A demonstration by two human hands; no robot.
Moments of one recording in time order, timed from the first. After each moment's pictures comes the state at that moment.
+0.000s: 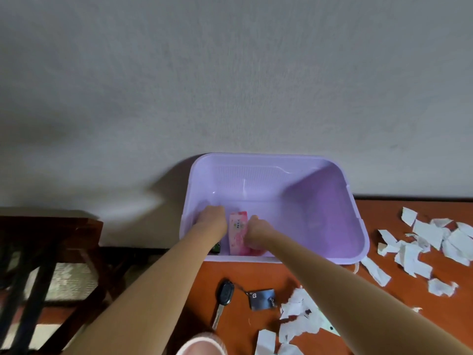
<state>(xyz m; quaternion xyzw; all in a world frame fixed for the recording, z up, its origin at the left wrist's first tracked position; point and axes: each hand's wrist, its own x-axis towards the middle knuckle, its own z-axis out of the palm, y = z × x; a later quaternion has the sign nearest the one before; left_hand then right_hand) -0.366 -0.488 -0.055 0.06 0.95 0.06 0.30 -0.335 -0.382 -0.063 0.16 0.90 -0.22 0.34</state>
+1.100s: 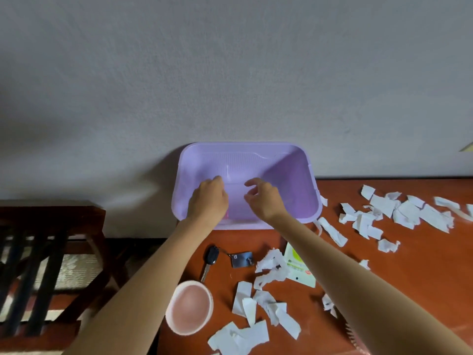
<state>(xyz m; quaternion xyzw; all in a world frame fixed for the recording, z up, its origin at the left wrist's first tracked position) -0.297 -0.469 0.022 0.07 0.98 0.20 0.08 -0.278 -0.341 0.008 0.14 0.90 -0.40 0.09</state>
